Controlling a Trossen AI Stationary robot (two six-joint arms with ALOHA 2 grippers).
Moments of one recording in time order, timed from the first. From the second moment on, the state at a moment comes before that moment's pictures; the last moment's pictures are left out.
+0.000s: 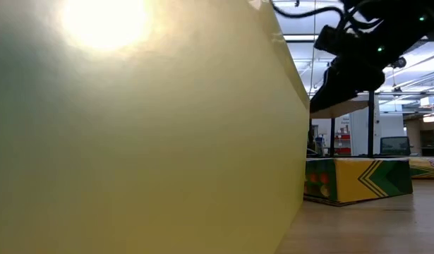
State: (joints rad) left arm -0.12 0.21 0.11 -0.37 -0.19 0.02; right arm 0.19 1.16 0.53 -0.15 0.55 0.23
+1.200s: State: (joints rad) left arm -0.12 0.21 0.11 -0.37 -0.19 0.03; right arm -0.07 1.50 0.65 -0.24 0.18 0.25
